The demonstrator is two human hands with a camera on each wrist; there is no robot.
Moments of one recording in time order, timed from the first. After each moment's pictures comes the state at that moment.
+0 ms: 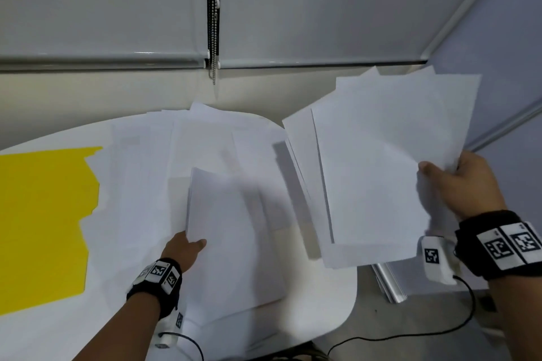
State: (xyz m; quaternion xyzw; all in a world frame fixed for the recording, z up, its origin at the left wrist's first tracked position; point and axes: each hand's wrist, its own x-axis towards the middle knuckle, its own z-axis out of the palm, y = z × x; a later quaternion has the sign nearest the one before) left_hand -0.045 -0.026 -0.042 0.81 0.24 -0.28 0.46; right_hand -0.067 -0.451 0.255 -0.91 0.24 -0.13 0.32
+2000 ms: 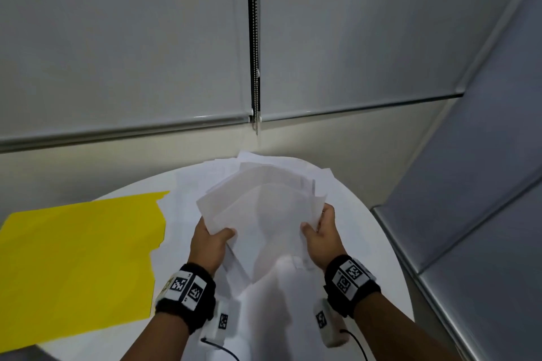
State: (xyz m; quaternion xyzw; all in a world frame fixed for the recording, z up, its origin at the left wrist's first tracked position) left_hand -0.047 -0.012 0.113 0.68 0.17 0.02 0.71; right_hand -0.048 -0.242 0.114 -0.77 0.10 0.01 0.63
